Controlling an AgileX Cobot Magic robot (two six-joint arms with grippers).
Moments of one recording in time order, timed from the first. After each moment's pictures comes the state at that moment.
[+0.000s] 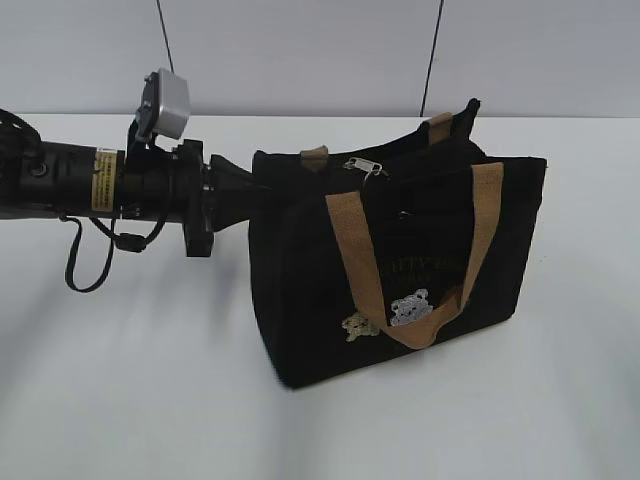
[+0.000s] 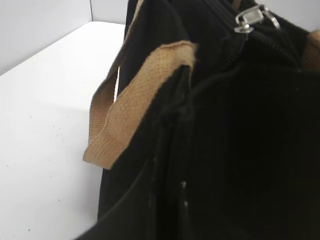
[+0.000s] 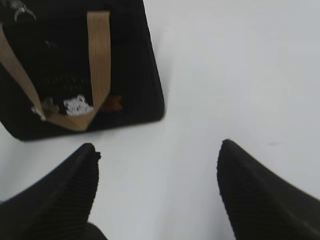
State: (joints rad) left arm -0.24 2.00 -0.98 1.36 -1.11 -0.64; right arm -0.03 0.30 -0.56 0.31 0.91 -0.28
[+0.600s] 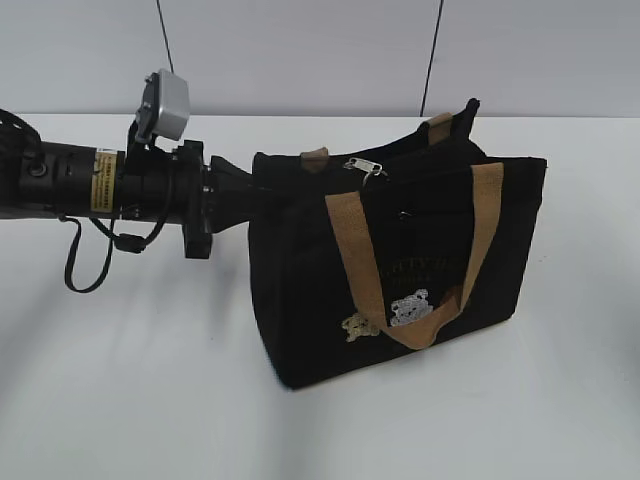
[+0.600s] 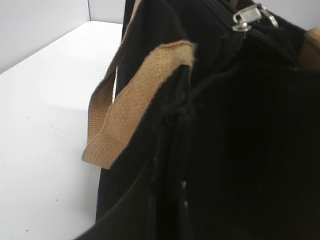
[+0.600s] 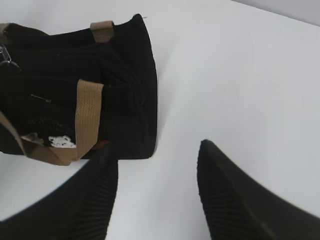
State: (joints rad) left arm -0.24 2.00 -0.98 1.36 -1.11 -0.64; right arm -0.02 0.95 -0.97 0.37 0.89 -0.53
